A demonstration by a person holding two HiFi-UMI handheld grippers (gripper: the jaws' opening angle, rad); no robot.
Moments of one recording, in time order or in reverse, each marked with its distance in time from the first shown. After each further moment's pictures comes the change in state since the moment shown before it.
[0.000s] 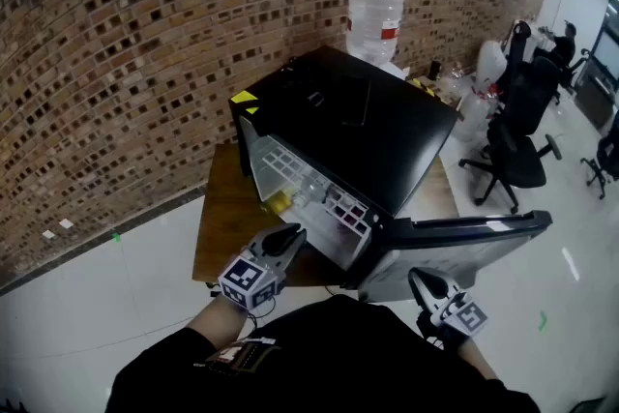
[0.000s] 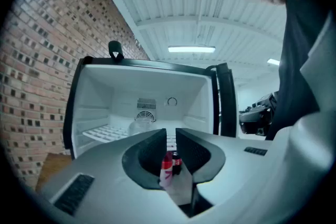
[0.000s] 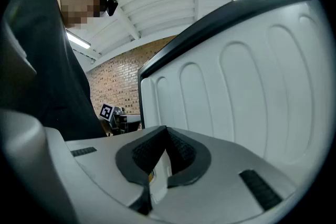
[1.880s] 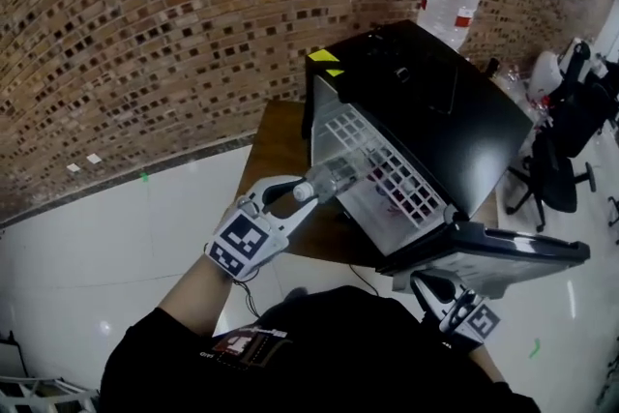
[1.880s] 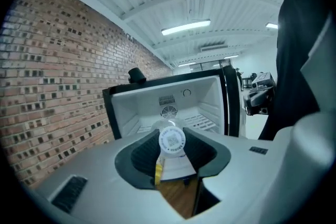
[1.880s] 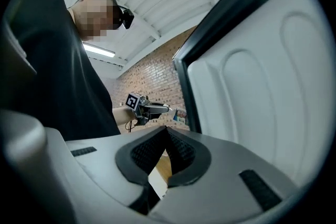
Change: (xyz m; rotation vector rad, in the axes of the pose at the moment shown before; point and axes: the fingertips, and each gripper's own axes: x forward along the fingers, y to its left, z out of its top) left arm -0.082 0.066 0.053 0.239 0.238 0.093; right arm 0.073 0.101 0.008 0.019 0.047 0.354
